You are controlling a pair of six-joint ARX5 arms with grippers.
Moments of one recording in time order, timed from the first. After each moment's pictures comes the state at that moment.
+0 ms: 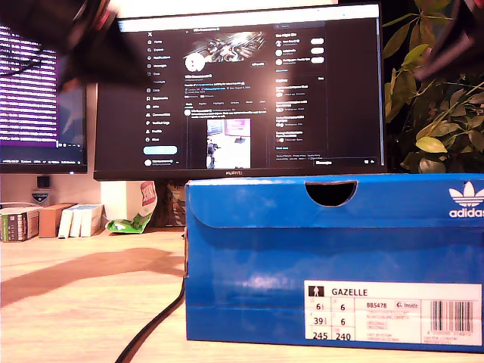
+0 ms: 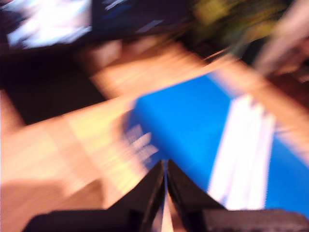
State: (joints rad) left arm -0.23 1.36 1.03 -0.28 0.63 -0.04; right arm 0.00 1.00 0.79 -0.31 -0.52 -0.07
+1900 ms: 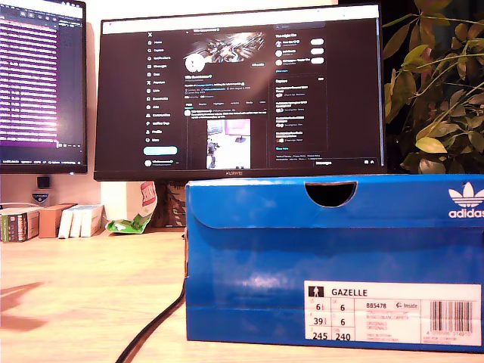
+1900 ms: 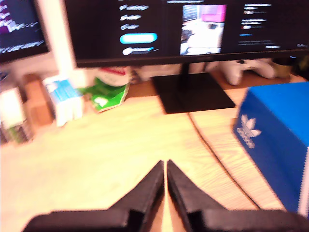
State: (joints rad) left arm -0.13 0.48 0.36 -0.15 0.21 -0.07; right arm -0.01 0.43 0.33 -0.25 -0.20 0.01
